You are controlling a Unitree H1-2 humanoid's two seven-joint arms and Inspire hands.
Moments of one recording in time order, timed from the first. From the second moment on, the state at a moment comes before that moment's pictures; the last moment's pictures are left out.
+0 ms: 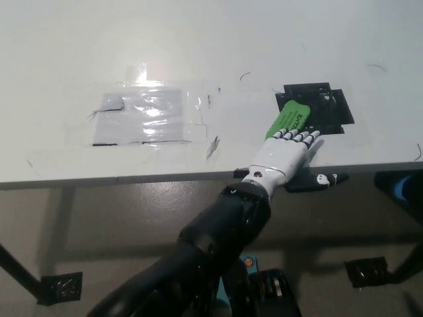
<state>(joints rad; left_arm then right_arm) -0.93 -0.16 -0.65 1.11 0.79 -0.05 0.27 -0.08 -0.03 -0.36 -0.09 -0.11 0.24 -0.34</state>
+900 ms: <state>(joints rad) -0.81 0.18 -0.55 0.90 0.75 -0.09 0.21 -0.07 -0.04 -0.38 -0.09 -0.09 0.20 -0.37</state>
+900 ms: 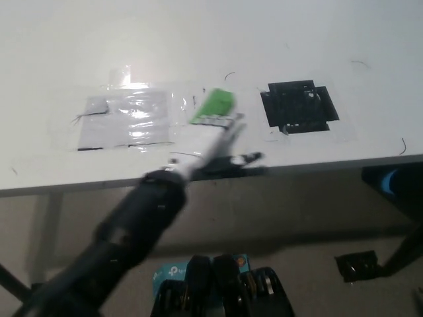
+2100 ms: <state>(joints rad) -0.61 0.28 -0.17 0.73 0.50 -0.07 0.17 -0.04 -0.05 -0.40 -0.07 -0.06 0.16 -0.37</state>
